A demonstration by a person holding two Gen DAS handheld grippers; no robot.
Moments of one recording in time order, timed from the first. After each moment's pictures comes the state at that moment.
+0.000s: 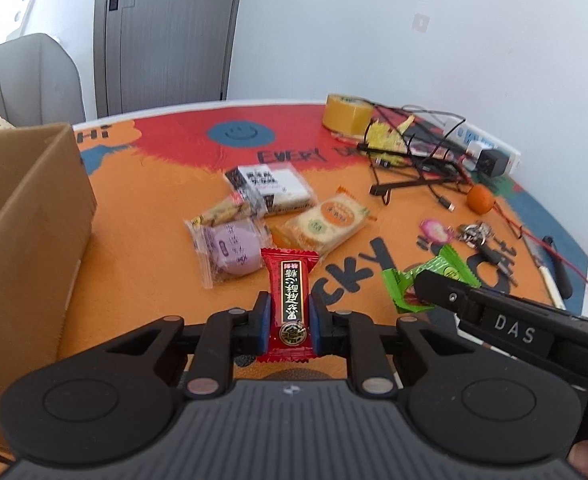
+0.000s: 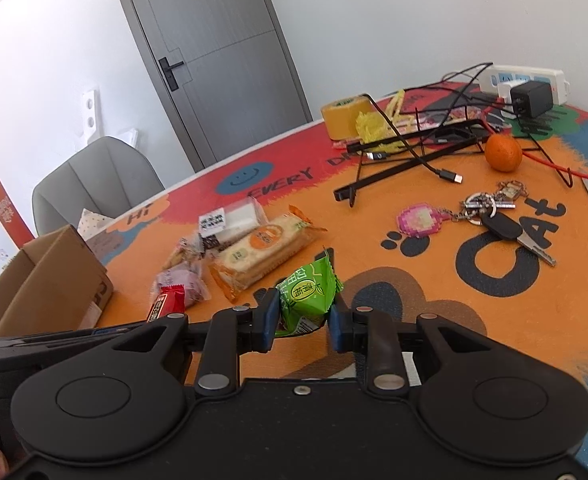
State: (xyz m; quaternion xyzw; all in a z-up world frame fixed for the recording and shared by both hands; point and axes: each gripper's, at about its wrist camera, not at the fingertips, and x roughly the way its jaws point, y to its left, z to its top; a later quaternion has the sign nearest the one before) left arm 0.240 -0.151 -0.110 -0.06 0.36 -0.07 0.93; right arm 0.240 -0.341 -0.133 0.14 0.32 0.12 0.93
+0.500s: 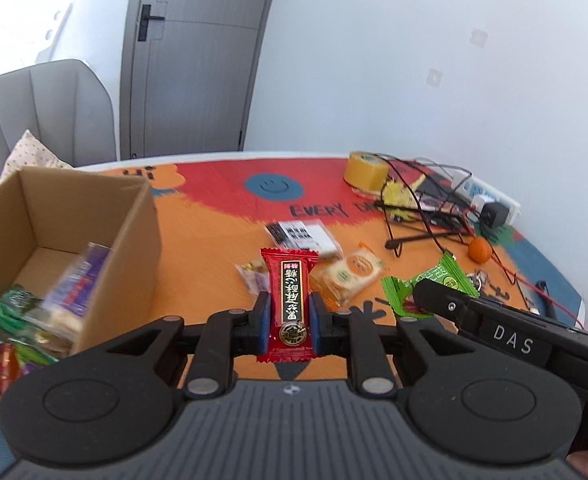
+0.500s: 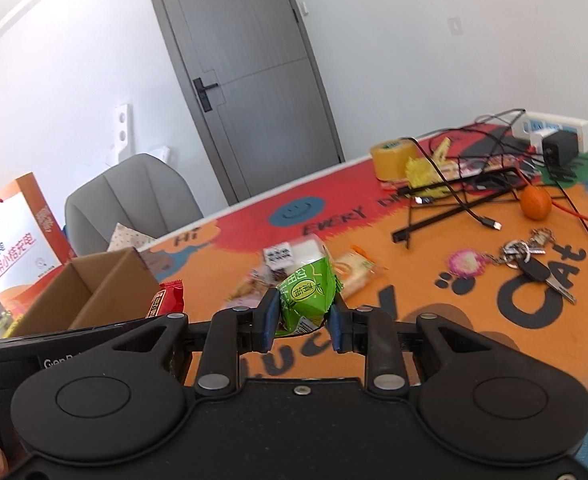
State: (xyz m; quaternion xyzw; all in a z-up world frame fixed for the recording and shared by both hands) left arm 0.205 -0.114 -0.068 -0.09 0.31 -0.04 0.95; right arm 0.220 -0.308 -0.091 0.13 0.27 0.16 0.94
